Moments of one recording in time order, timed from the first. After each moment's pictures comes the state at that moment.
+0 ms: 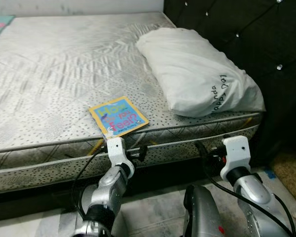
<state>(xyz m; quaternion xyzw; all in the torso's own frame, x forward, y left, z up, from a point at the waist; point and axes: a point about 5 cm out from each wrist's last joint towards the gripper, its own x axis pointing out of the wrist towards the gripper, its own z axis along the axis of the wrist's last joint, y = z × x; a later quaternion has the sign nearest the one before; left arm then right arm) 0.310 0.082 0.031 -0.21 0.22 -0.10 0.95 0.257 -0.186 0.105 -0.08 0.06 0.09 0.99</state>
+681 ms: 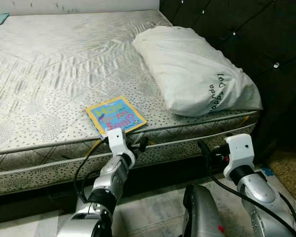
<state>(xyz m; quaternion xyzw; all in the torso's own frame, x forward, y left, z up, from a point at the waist) 0.332 0.083 0.047 -0.22 0.20 -0.10 0.95 0.257 -0.190 0.112 -0.09 0.06 0.09 0.99</state>
